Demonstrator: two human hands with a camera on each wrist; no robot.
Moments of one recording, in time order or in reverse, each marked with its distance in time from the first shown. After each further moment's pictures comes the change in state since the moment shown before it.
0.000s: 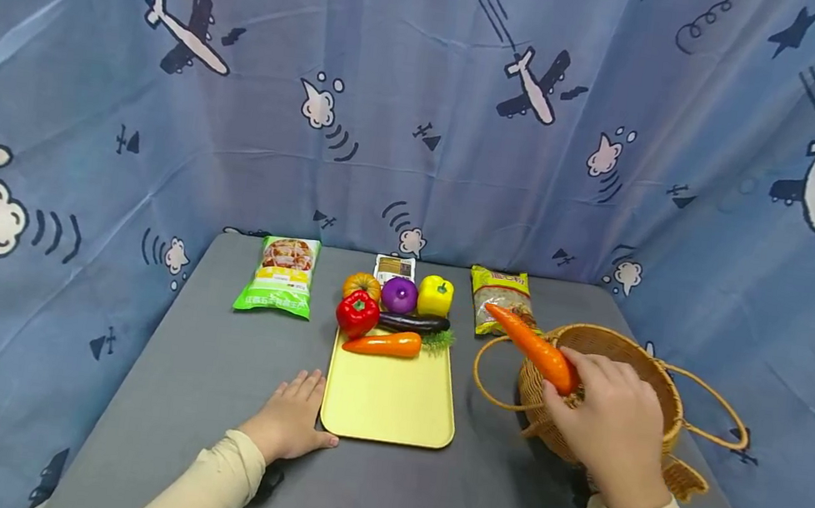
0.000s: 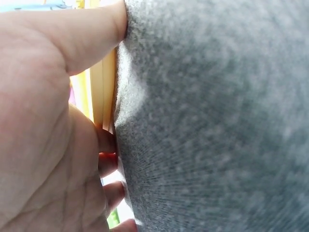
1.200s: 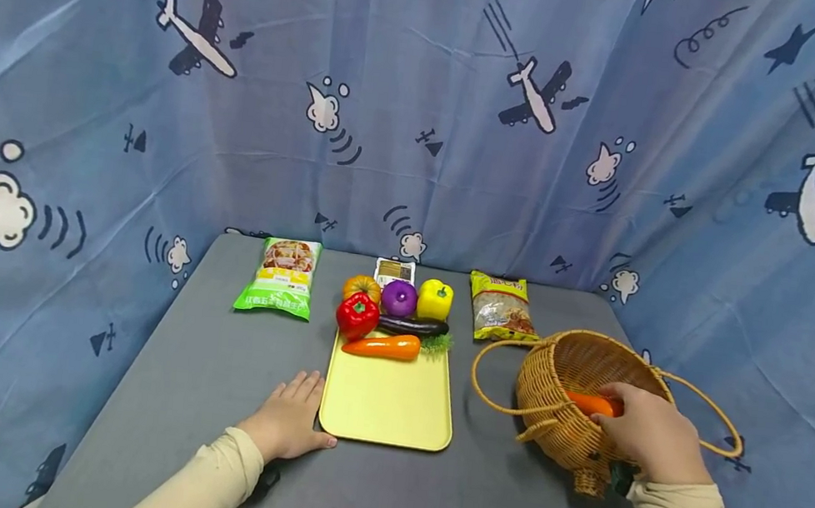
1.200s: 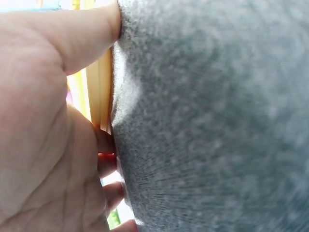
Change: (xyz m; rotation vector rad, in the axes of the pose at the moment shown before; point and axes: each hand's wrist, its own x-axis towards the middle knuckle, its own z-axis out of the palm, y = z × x) left_hand -0.004 0.002 -0.002 0.003 -0.009 0.002; right_hand -0.011 0.098 0.003 0.008 -0.809 0.423
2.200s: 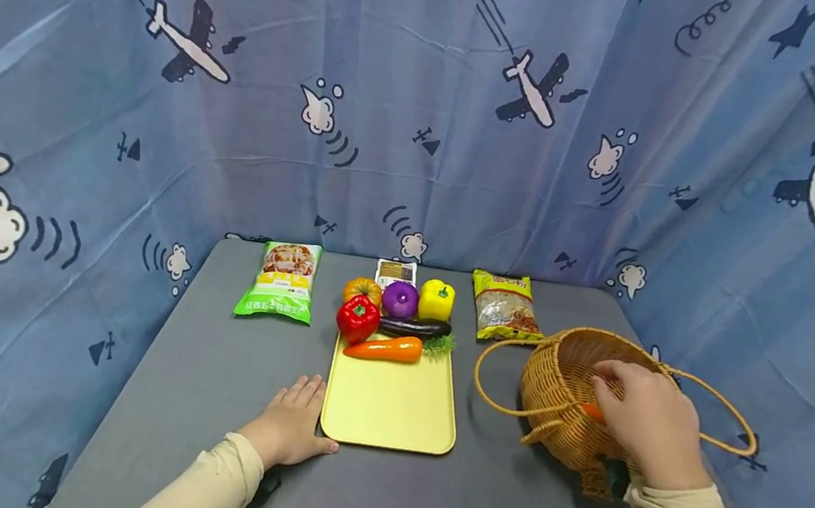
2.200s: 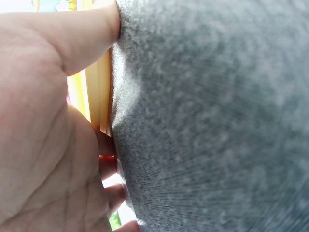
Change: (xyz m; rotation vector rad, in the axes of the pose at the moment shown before) left_hand 0.003 0.000 -0.005 0.022 -0.034 -0.026; right_hand -0.005 -0.029 0.000 0.028 0.342 -0.122
